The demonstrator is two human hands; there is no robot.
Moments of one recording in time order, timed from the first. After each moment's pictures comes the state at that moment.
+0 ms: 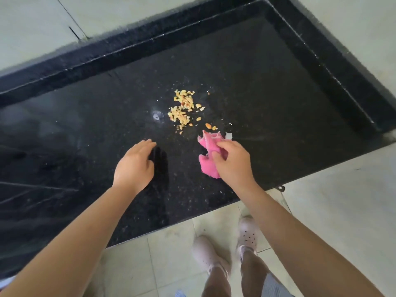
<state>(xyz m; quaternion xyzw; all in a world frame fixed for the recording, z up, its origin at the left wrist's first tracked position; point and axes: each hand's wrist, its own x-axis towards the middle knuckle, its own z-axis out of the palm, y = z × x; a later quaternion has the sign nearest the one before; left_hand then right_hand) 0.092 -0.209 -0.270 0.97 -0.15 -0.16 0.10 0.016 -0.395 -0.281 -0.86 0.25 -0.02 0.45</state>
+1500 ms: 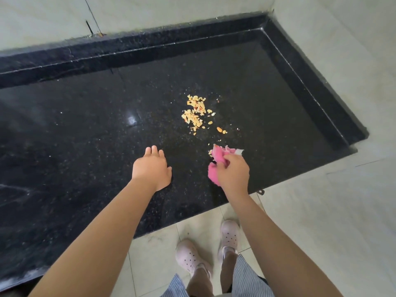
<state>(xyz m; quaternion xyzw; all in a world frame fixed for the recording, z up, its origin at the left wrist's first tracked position) 0.099 -0.188 -0.273 0.93 -0.22 -0.26 -0.12 0.016 -0.336 -0.282 -0.86 0.39 0.00 0.33</state>
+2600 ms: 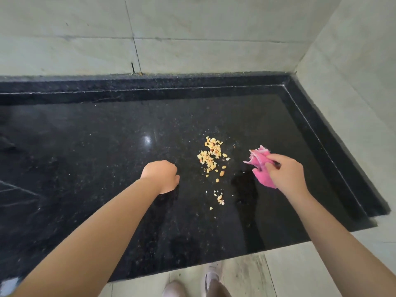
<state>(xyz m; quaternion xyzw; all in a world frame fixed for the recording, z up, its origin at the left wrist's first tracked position) 0.166 -0.201 -0.244 0.94 -0.22 -0.26 -0.07 0.083 -0.445 -0.214 -0.92 0.28 -0.03 0.28</state>
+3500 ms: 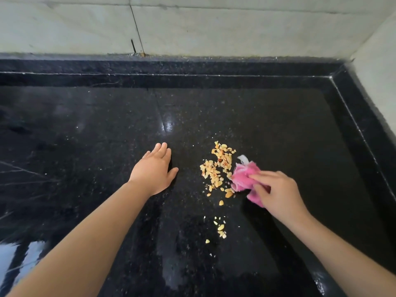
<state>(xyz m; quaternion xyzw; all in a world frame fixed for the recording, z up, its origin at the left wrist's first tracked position) 0.209 -0.215 -0.290 0.96 -0.14 -0.26 -0.04 0.129 -0.454 -0.275 -0.96 0.04 0.07 0.26</state>
